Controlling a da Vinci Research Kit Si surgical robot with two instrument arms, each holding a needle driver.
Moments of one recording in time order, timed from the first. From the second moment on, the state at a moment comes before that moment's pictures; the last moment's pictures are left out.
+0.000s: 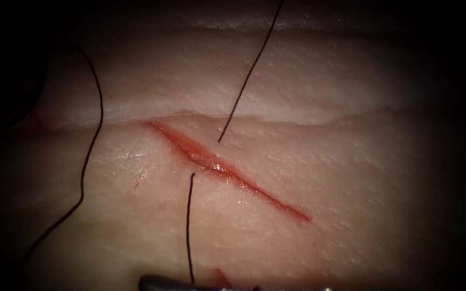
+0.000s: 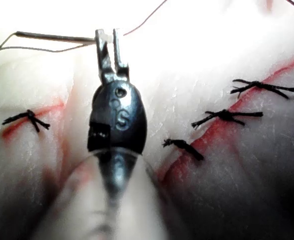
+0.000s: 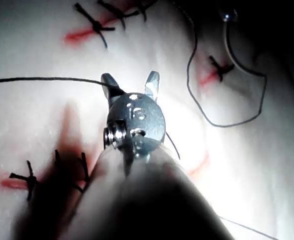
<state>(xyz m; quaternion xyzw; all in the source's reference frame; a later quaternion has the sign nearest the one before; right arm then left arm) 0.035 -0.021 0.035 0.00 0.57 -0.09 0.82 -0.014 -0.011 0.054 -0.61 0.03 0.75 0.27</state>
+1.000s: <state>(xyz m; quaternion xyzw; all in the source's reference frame) 0.036 -0.015 0.050 -0.06 0.53 -0.07 0.84 -0.014 -0.011 0.054 -0.61 0.03 0.75 0.27</state>
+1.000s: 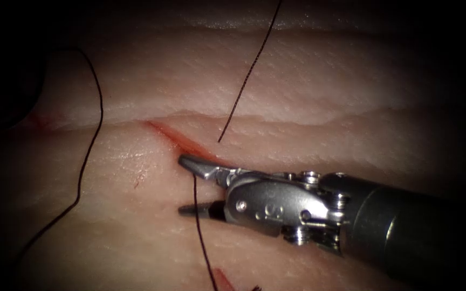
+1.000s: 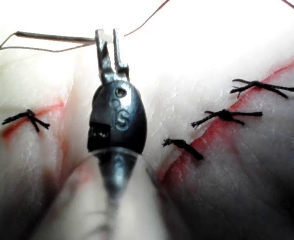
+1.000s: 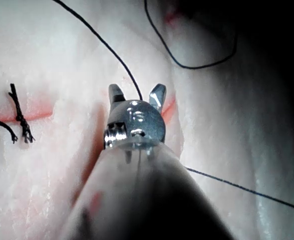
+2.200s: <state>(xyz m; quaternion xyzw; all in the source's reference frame) 0.036 -0.028 0.034 0.05 0.58 -0.18 0.80 -0.014 -0.011 0.054 -0.61 0.03 0.75 0.27</state>
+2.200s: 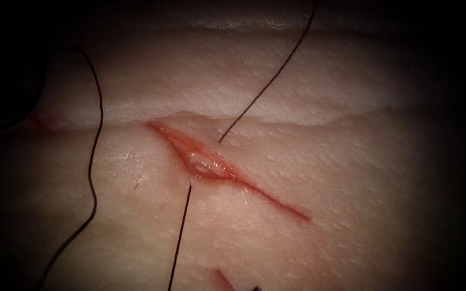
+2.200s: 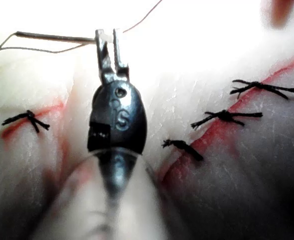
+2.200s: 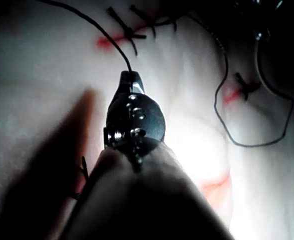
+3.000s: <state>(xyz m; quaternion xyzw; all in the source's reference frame) 0.034 -0.017 0.039 -0.02 0.56 -0.08 0.83 -0.014 -0.011 0.054 -0.61 0.02 0.75 0.26</state>
